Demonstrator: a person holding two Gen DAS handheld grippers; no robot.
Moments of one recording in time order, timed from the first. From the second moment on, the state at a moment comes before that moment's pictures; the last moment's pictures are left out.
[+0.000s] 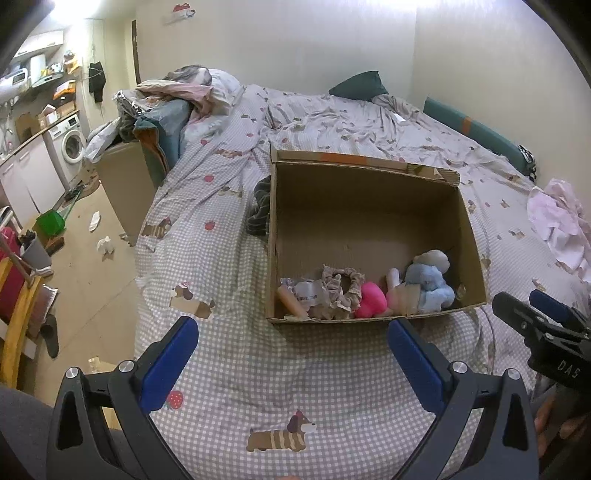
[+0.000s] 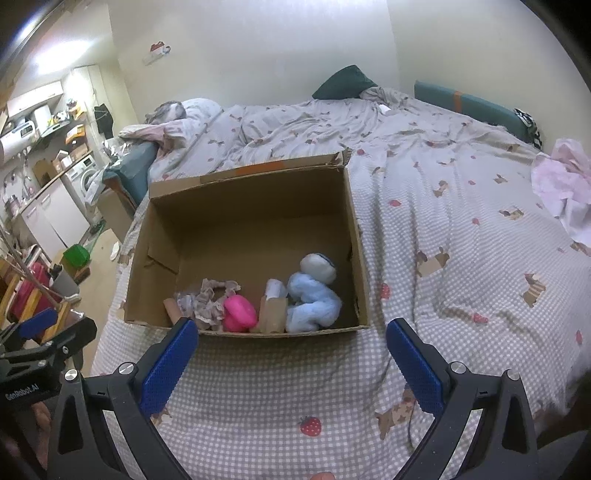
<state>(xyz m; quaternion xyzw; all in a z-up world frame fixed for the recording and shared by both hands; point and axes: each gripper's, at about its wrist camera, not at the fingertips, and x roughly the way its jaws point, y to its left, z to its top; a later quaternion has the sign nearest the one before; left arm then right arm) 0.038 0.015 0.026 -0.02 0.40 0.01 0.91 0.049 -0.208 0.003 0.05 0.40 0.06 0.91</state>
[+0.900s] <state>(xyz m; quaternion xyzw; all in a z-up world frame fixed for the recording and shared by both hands) 0.039 0.018 0.026 -0.04 0.41 0.00 0.91 0.048 -0.207 0.005 0.06 0.40 0.07 0.91</state>
